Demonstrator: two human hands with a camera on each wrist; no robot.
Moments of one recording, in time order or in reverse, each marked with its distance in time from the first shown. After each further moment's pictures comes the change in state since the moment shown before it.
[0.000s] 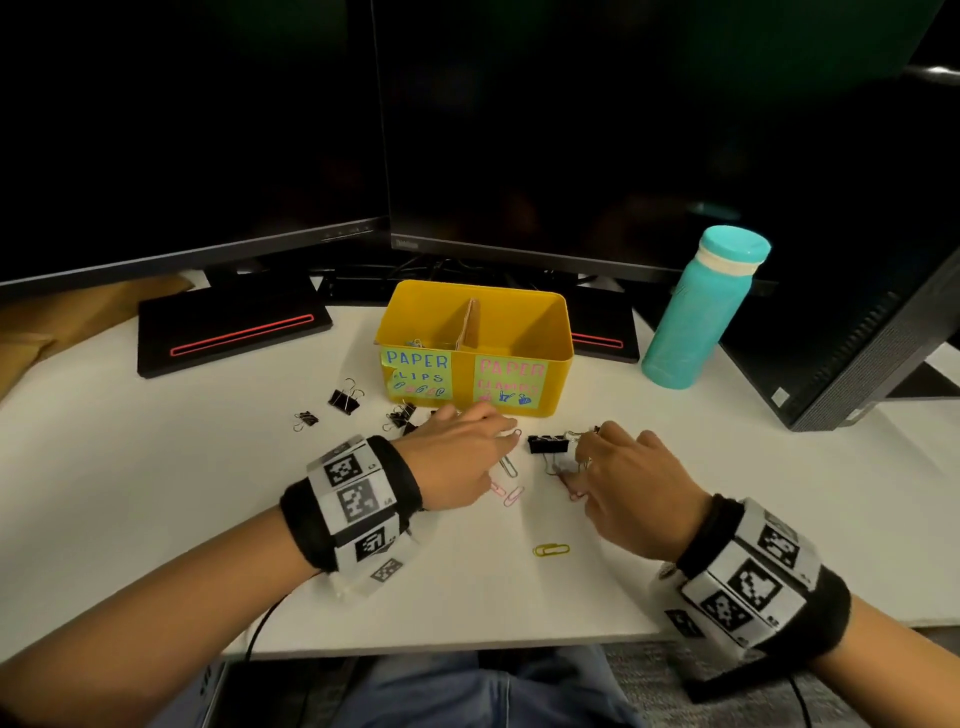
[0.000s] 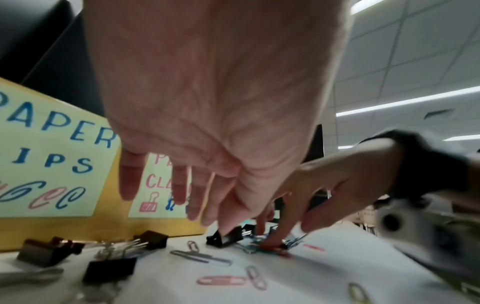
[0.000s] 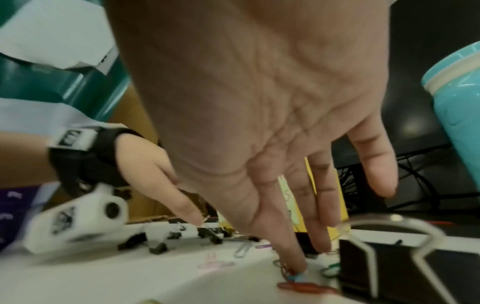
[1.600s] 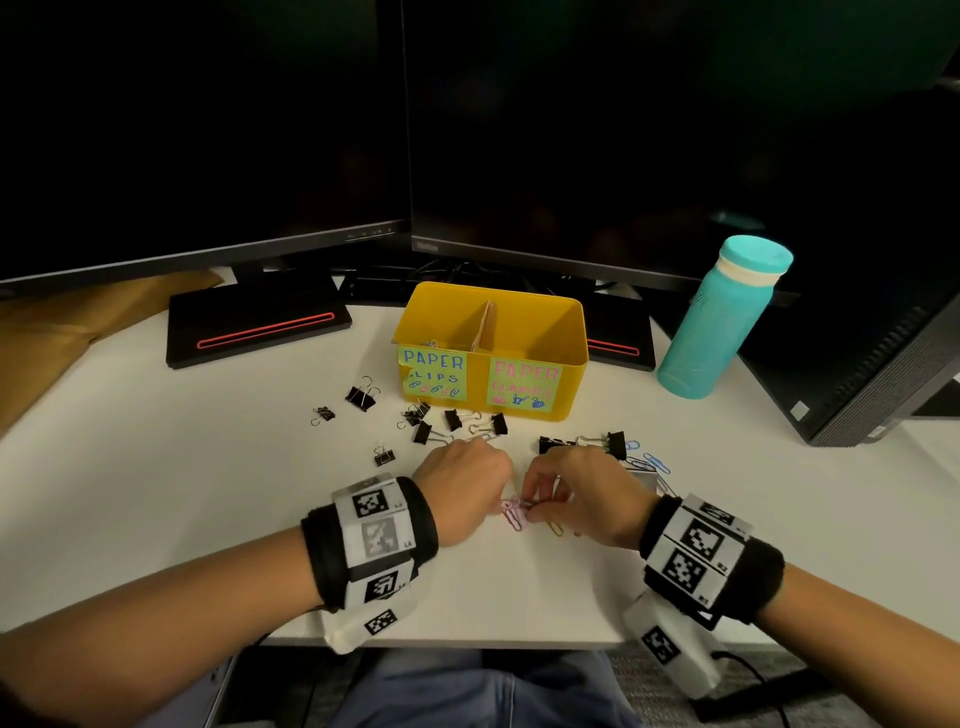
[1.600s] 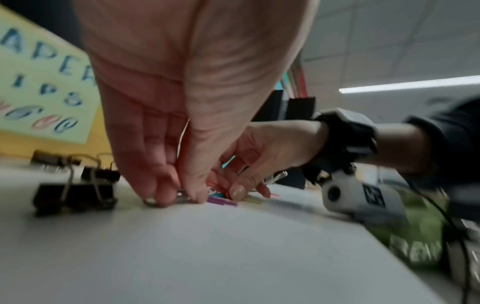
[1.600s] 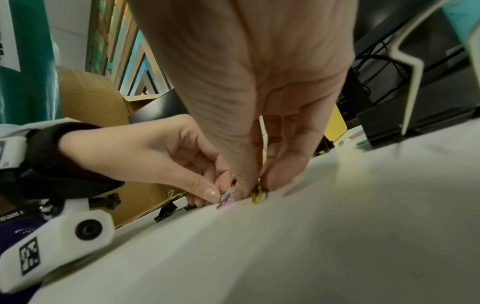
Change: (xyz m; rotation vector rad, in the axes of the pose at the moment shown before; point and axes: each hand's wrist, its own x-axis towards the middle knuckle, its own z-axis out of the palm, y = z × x) left_hand -0.012 0.023 0.017 -0.234 0.127 -0.245; right_hand 0.033 -0.015 0.016 0.609 0.005 -0.118
